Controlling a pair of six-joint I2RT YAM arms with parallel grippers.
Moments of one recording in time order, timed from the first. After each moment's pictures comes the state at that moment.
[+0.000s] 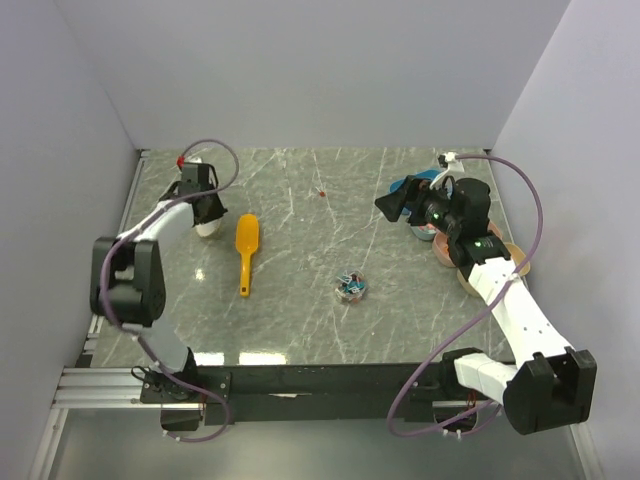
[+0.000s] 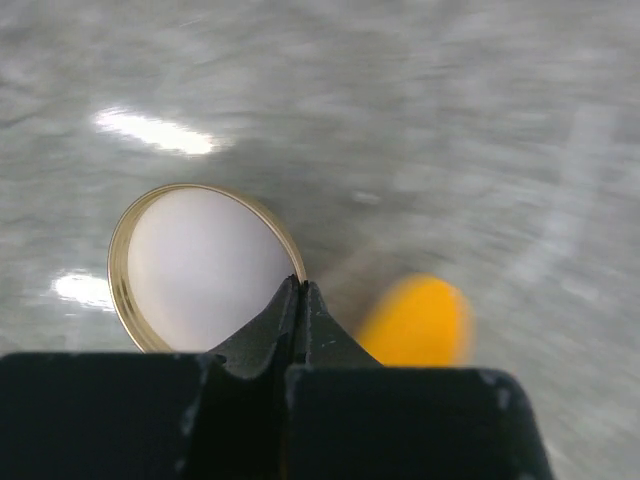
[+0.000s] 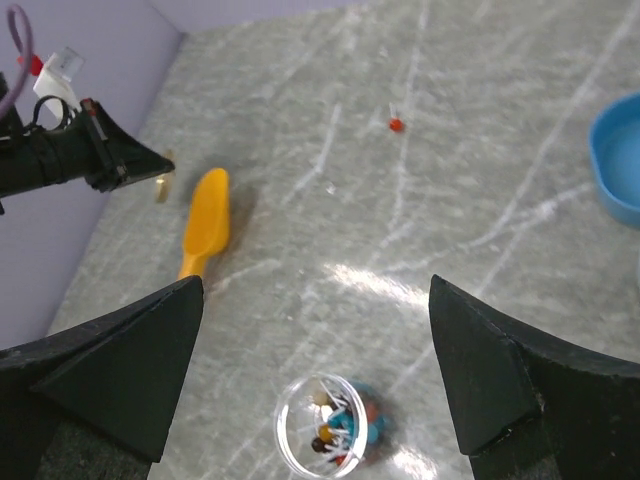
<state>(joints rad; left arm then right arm) -0.08 1.74 1.18 -0.28 -0.12 -0.45 0.16 1.10 0.89 -0.07 -0.39 0.43</state>
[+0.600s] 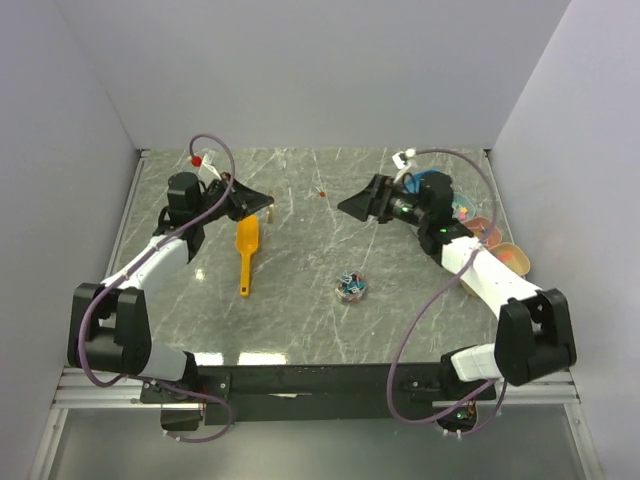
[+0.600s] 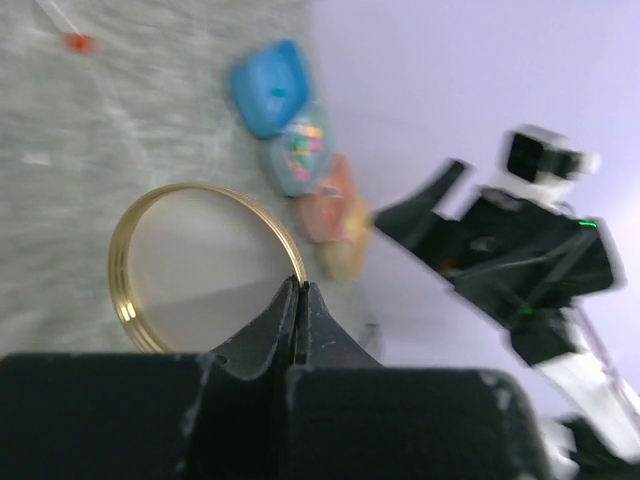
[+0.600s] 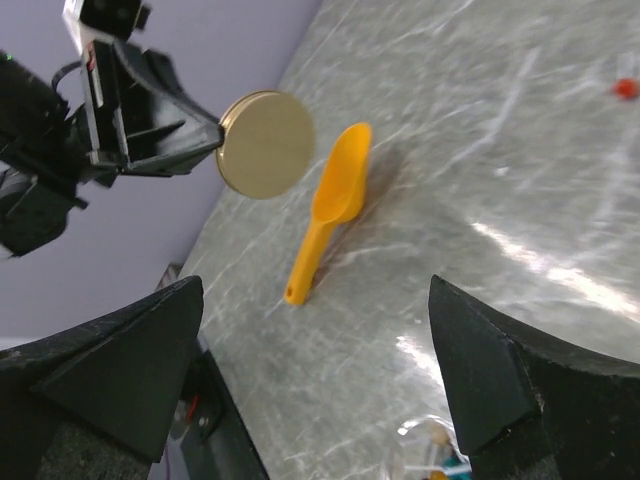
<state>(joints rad) -0.13 1.41 0.87 0.32 0.71 -0.95 0.28 1.35 0.89 0.25 -0.64 0.65</state>
